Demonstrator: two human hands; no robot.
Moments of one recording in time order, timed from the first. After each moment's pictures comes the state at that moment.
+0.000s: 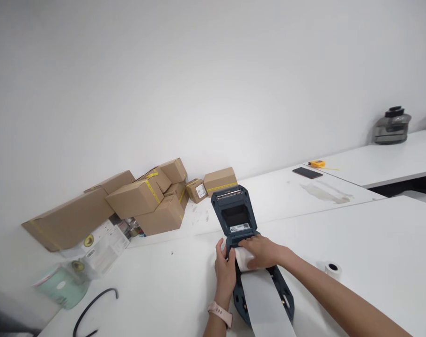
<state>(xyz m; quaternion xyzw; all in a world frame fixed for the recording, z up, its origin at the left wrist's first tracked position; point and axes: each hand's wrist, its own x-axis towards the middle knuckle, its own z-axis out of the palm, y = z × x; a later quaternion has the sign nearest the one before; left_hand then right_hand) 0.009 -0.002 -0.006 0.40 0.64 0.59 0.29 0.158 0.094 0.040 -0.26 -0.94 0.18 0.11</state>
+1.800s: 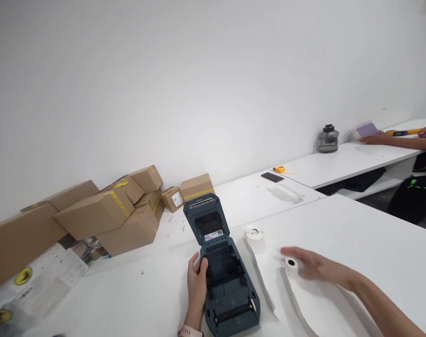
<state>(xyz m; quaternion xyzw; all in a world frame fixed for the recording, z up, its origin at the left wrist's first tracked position) -0.003 0.011 -0.027 0.32 0.63 0.61 0.35 0.387 0.115 -0.044 -0.36 -0.70 0.57 0.25</state>
